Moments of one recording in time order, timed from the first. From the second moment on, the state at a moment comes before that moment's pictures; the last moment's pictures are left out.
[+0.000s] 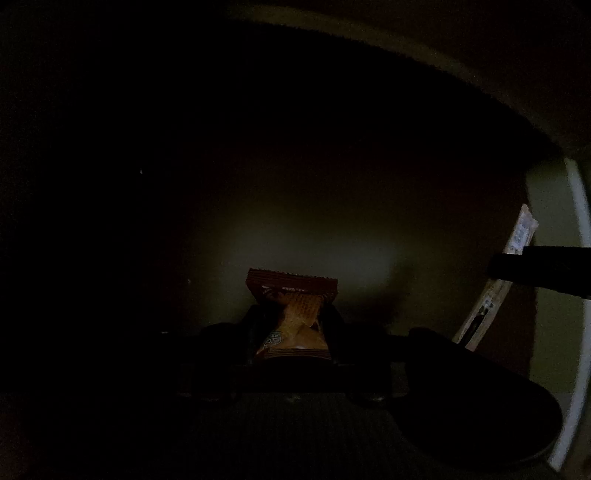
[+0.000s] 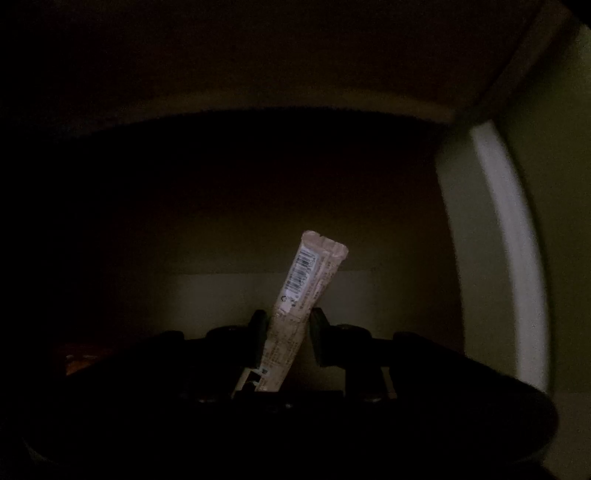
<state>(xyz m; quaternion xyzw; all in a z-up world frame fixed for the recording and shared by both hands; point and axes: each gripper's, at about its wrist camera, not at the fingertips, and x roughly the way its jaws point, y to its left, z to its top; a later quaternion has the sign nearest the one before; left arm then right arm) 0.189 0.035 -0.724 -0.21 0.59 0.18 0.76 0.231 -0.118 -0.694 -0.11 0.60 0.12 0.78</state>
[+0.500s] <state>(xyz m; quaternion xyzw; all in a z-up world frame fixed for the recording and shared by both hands) 0.188 0.010 -0.511 -0.22 0.55 0.14 0.79 0.206 -0.115 -0.441 -0.12 0.53 0.19 0.82</state>
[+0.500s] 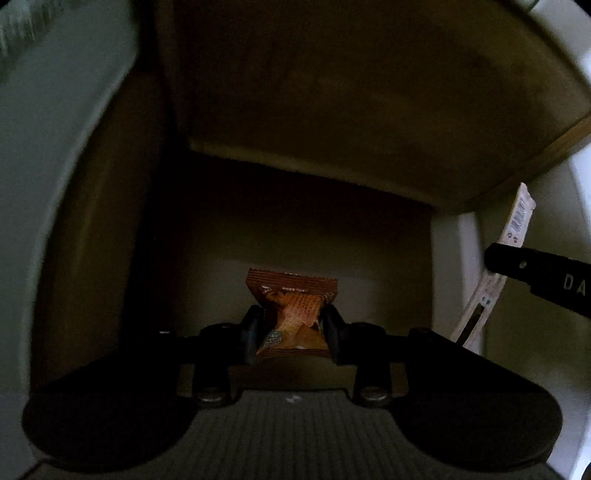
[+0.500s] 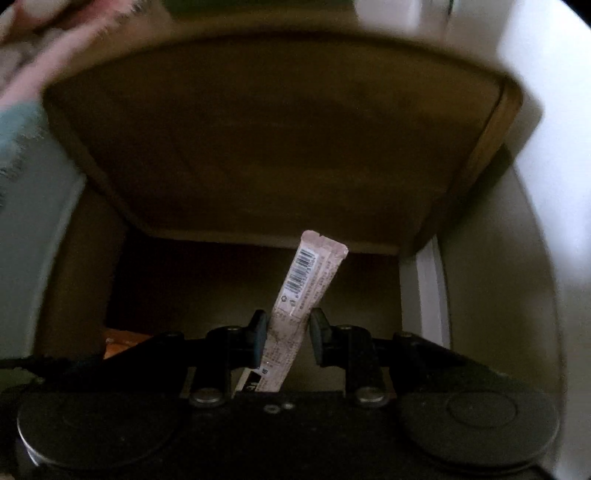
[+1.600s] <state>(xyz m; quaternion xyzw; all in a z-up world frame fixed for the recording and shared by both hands) 0.195 0.042 -0.121 -0.18 0.44 0.12 0.87 0.214 -0.091 -0.090 -0.13 0.40 0.27 0.87</state>
